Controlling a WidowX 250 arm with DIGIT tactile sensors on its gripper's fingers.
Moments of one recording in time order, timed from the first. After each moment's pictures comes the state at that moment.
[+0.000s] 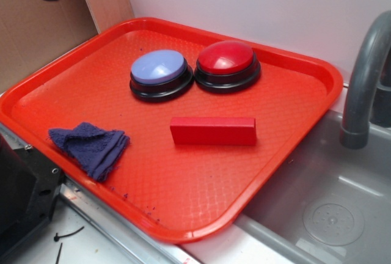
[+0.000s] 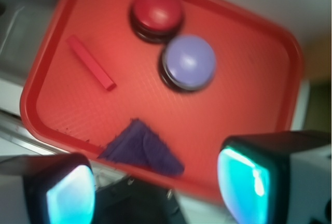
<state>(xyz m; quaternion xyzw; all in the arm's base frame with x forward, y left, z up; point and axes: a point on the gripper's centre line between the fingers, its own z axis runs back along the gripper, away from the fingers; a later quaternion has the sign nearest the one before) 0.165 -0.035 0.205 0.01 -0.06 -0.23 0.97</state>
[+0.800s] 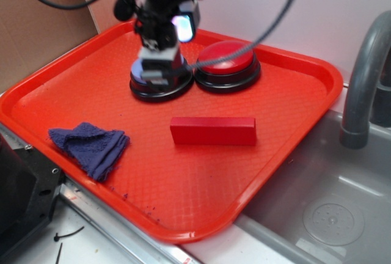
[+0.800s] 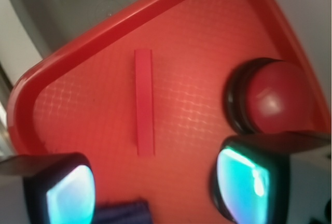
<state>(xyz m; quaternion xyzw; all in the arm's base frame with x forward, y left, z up) 0.215 -0.116 0.118 0.01 -0.01 -0.47 0.88</state>
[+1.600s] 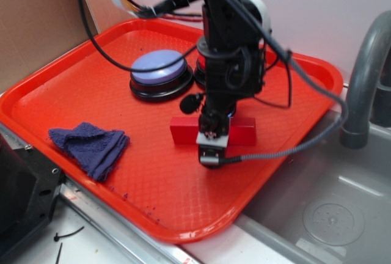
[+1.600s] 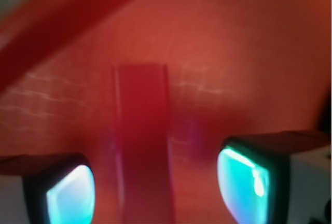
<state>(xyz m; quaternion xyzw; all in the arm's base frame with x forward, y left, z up) 0.232 -0.137 0.019 0.02 0.03 -0.47 0.88</state>
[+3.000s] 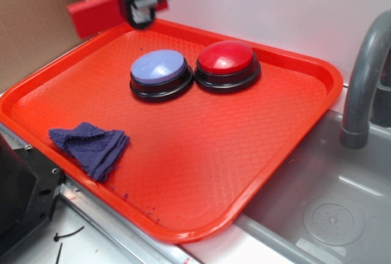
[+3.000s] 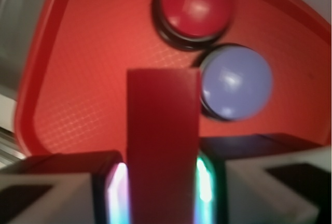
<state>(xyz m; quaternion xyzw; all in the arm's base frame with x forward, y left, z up) 0.200 -0.046 0.177 -0.02 0.03 -0.13 0.99</state>
